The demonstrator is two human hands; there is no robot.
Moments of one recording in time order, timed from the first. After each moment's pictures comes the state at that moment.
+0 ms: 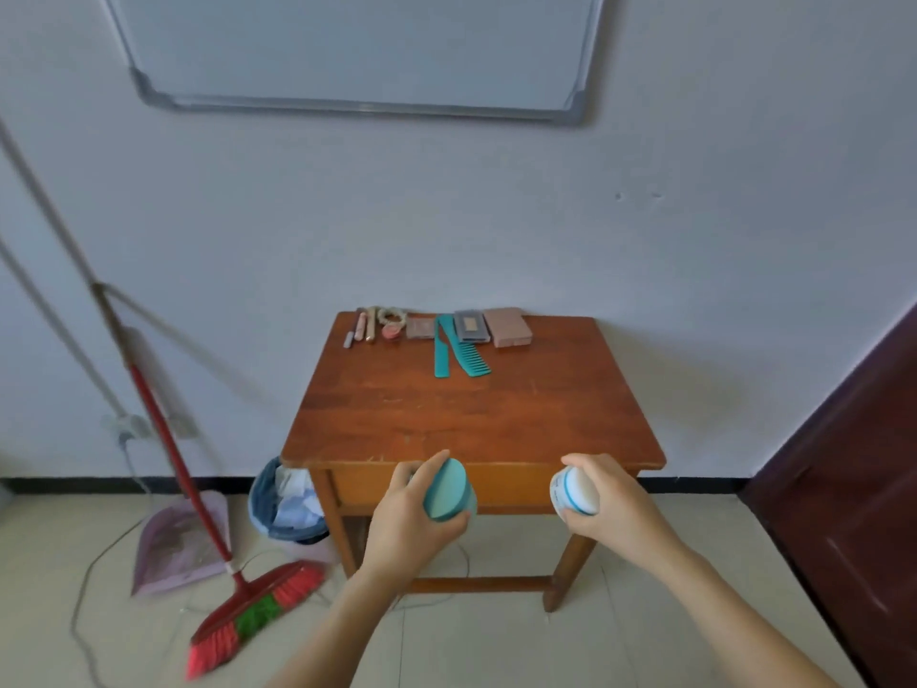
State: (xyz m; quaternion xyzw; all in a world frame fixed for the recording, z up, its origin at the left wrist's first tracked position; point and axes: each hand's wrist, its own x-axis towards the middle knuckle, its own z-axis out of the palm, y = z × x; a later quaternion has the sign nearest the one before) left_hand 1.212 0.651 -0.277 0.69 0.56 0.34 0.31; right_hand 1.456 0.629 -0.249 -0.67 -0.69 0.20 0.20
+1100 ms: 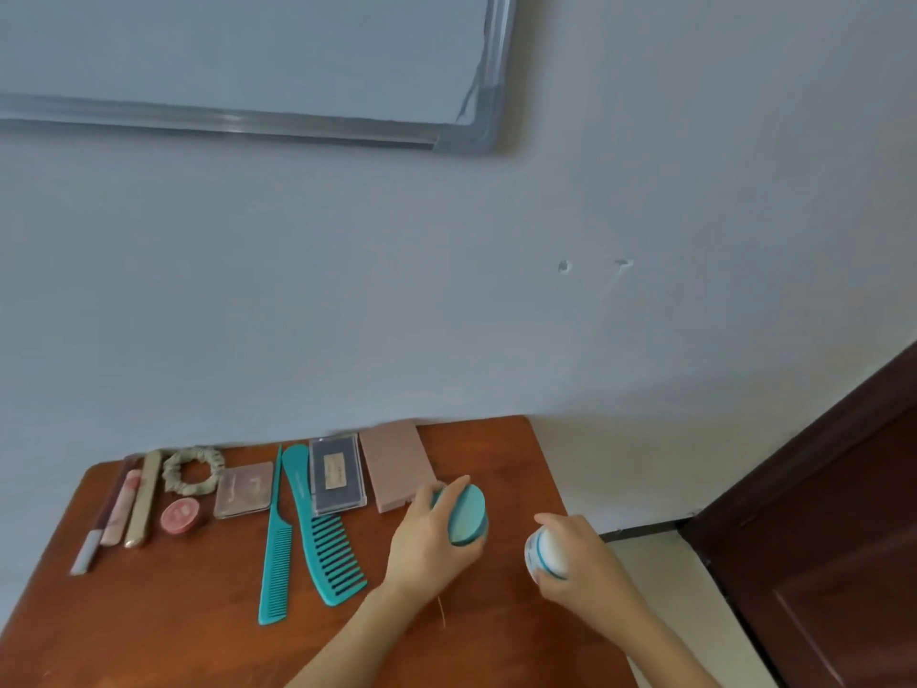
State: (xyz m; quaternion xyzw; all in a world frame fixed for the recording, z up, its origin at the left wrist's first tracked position) left_hand 1.428 0.999 -0.330 0.77 0.49 0.24 0.32; right_hand 1.606 0.914 -0.285 -0.75 -0.59 0.26 0.13
